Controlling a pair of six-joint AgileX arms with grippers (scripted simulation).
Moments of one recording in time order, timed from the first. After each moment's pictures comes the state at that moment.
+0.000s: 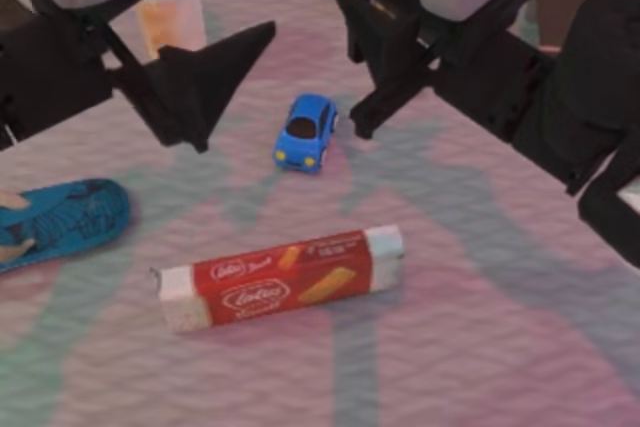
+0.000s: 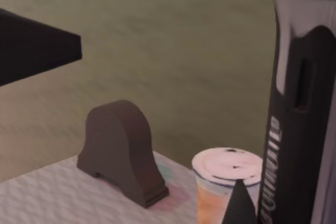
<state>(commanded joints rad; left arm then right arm) -0.29 1.17 0.69 0.50 0.70 0.01 0.63 1.54 0.81 0.80 -0.15 0.01</state>
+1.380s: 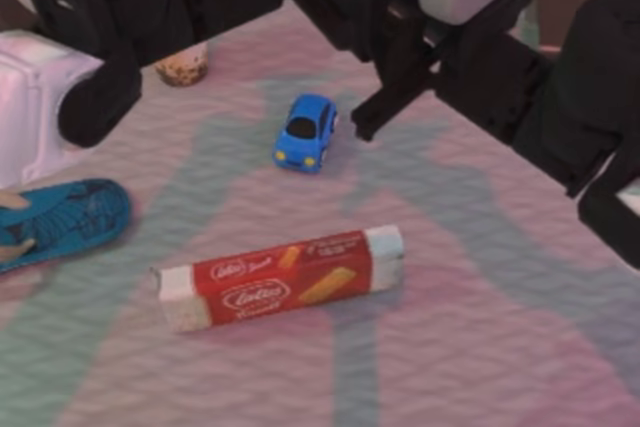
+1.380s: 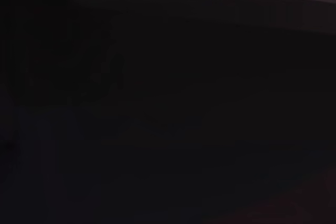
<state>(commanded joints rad) -0.52 1.58 1.03 0.58 0.55 0.02 0.63 1.54 0.81 0.80 -0.15 0.01</state>
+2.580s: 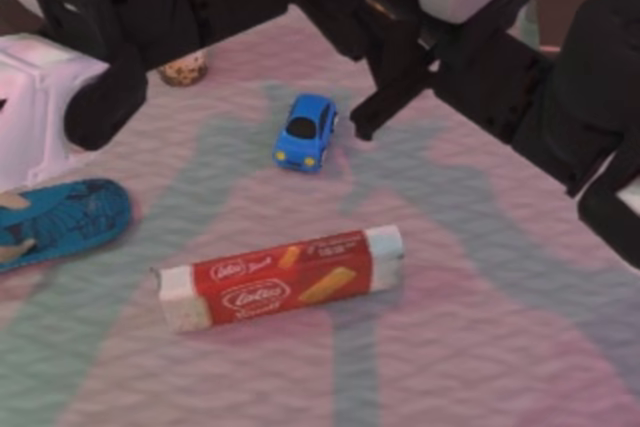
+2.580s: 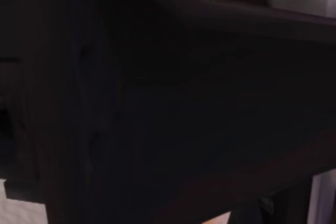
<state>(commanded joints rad) -0.52 1.58 1.03 0.58 0.55 0.02 0.63 1.54 0.81 0.80 -0.15 0.01</state>
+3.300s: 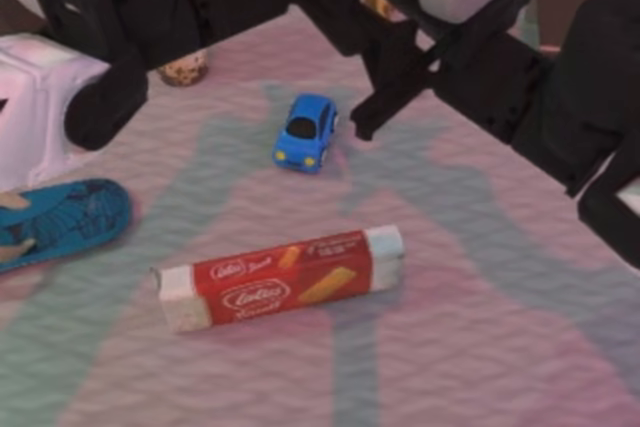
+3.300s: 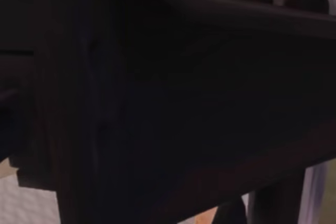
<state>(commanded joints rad) -0.52 1.58 1.03 0.58 0.55 0.02 0.63 1.54 0.81 0.80 -0.15 0.01</state>
